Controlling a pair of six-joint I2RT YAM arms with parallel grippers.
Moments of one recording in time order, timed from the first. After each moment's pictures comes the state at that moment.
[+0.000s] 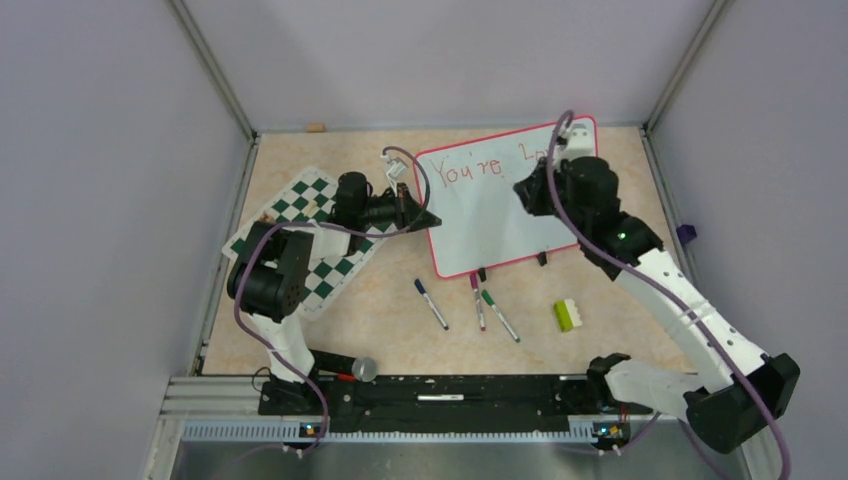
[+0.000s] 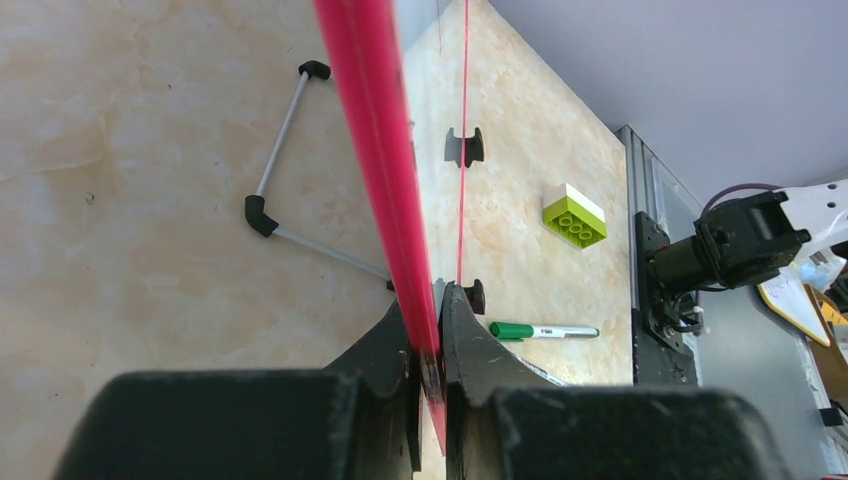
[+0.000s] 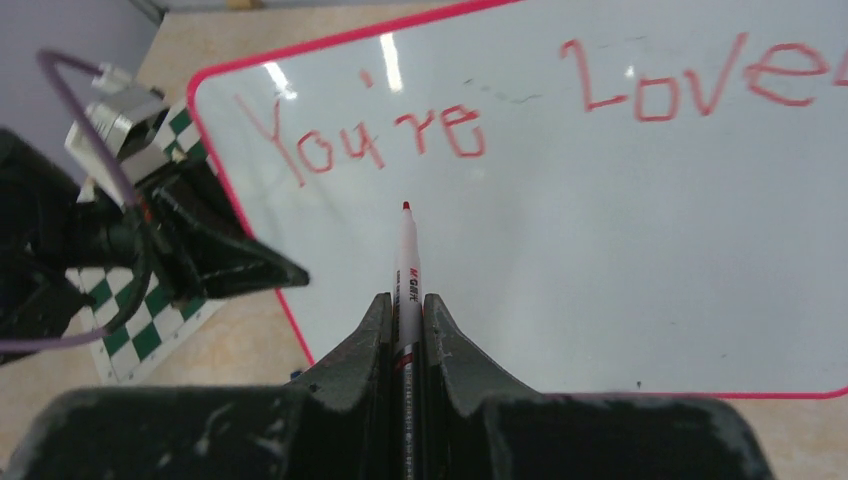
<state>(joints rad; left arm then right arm) -0.31 1.86 0.92 0.72 1.01 -0.45 0.39 1.10 1.12 -0.33 0.05 0.36</state>
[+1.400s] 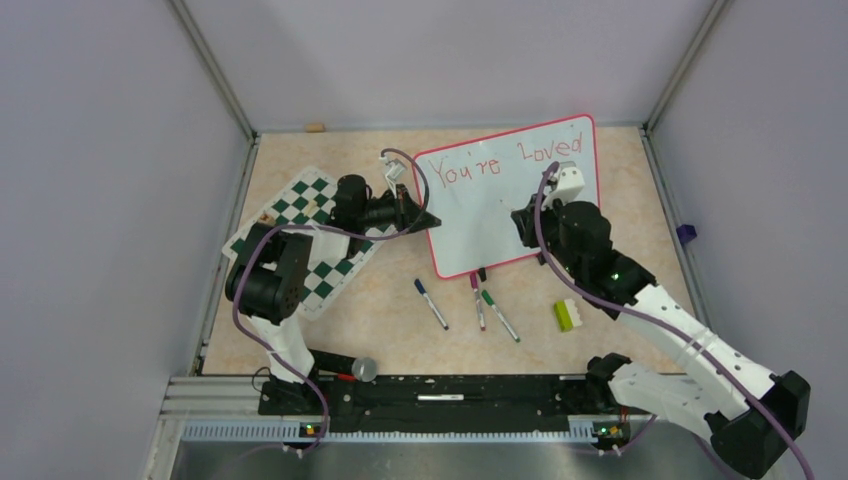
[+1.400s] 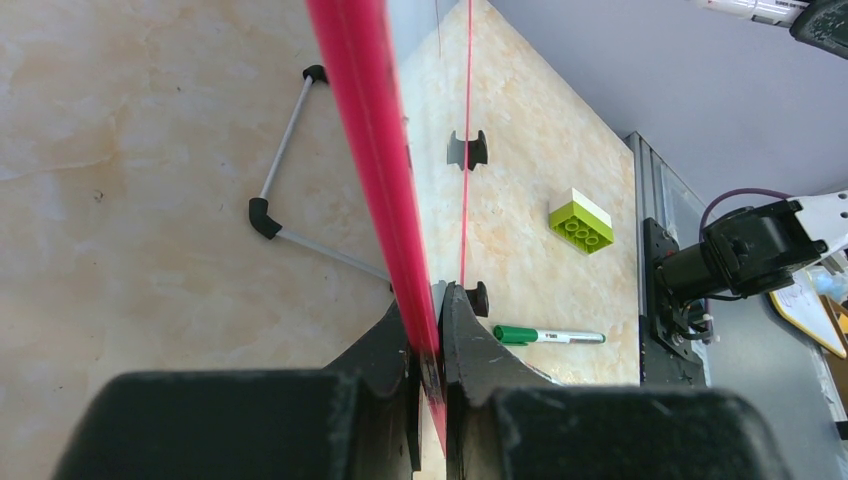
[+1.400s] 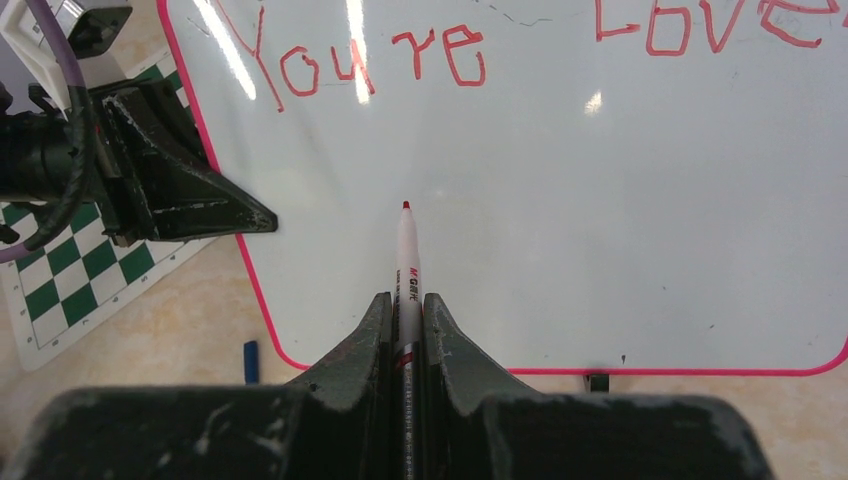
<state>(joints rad) -0.31 1.83 0.89 0.74 0.98 -0.45 0.63 0.93 0.82 -0.16 0.25 0.26</state>
